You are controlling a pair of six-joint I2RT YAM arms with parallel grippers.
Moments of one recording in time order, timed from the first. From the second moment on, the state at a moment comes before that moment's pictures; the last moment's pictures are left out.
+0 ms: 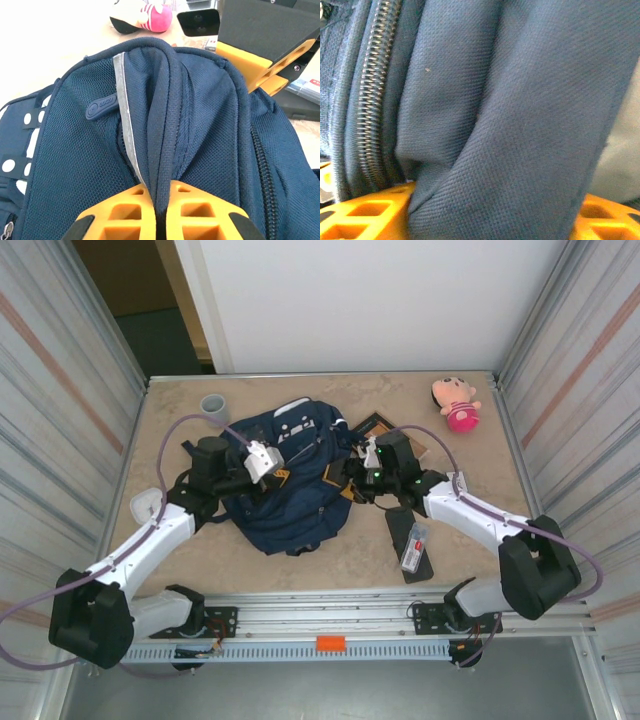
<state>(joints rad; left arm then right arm) -0.38 1.14 0.74 -0.09 0.60 0.46 0.58 1.39 0.85 -0.04 -0.55 1.10</state>
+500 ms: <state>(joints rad) -0.46 1.15 0.90 -0.28 0.26 0.33 0.71 1.38 0.83 0.14 -0.29 1.23</state>
